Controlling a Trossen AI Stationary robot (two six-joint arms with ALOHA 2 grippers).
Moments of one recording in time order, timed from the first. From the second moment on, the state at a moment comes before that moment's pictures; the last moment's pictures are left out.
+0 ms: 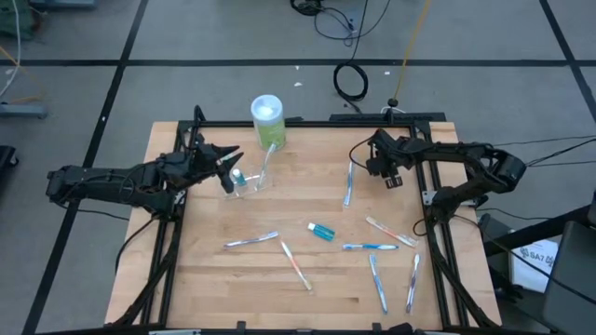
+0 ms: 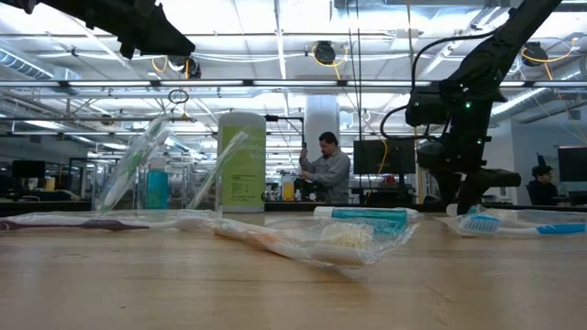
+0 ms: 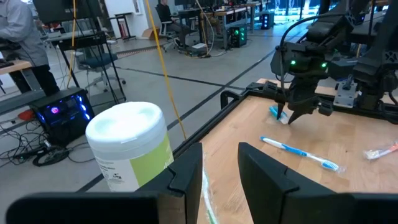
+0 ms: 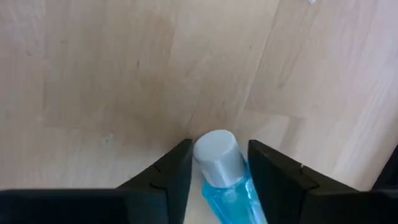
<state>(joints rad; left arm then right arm) 0.05 0.70 0.58 -0.04 -0.55 0.00 -0.72 1.44 0.61 -0.47 0.20 -1.02</state>
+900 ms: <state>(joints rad) 0.05 0.70 0.58 0.00 -0.55 -0.01 -0.61 1.22 0.61 -0.28 0.15 -0.62</state>
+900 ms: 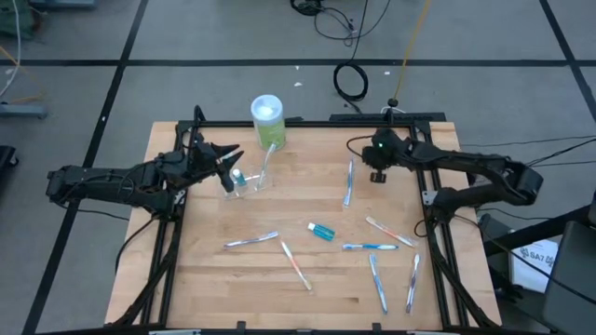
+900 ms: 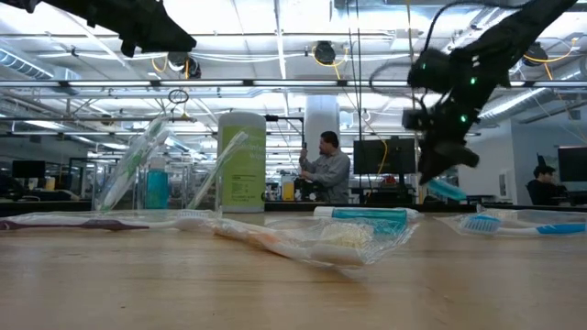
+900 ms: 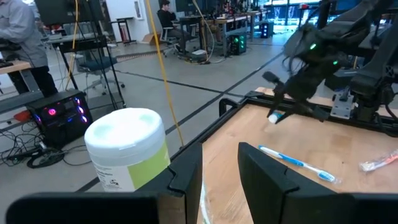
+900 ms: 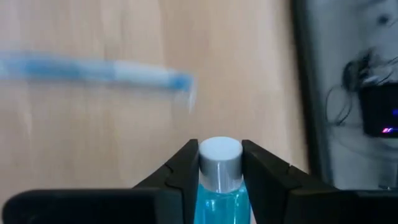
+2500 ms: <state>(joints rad) 0.13 1.45 0.93 0.30 0.40 0.12 -0.08 1.35 0.54 0.92 -0.40 -0.12</state>
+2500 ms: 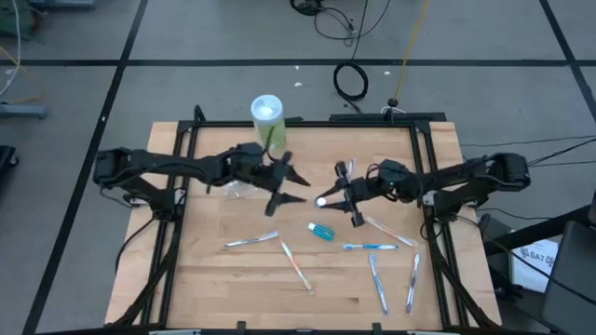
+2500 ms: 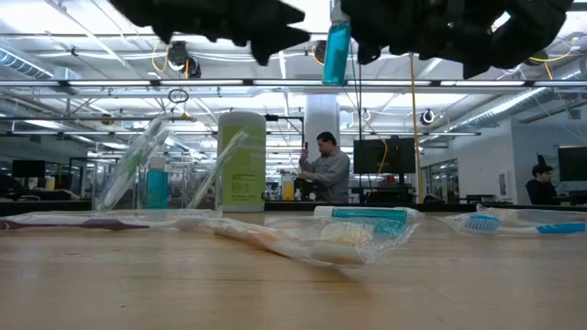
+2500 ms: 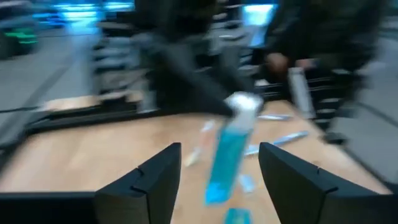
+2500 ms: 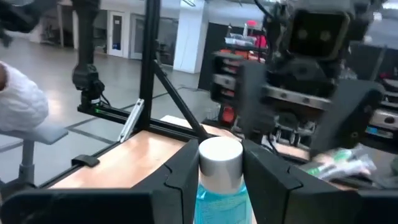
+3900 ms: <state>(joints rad) 0.14 1.49 1.01 0.10 0.33 -0.03 -0.16 1.38 0.56 0.94 -0.53 -0.04</state>
